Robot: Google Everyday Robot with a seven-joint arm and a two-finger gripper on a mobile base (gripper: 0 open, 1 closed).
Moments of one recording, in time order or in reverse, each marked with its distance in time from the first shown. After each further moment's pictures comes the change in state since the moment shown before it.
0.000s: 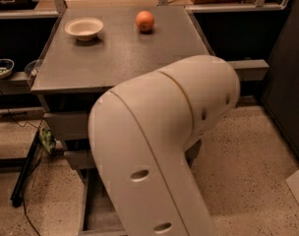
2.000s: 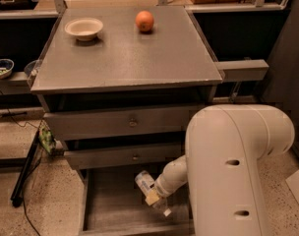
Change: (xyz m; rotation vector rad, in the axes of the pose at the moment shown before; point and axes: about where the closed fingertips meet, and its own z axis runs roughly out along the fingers) arm 0.059 -0.004 0.079 -0.167 -0.006 0.178
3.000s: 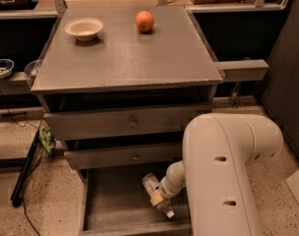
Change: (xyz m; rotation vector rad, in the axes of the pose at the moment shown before) arm 0.022 -0.032 0.040 0.004 0.045 0.109
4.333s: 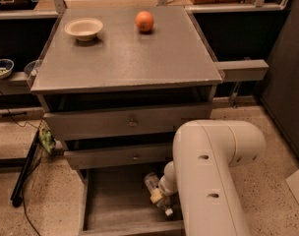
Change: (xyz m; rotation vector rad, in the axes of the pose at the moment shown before) arm -0.006 -0.025 0.043 0.012 0.037 0.086
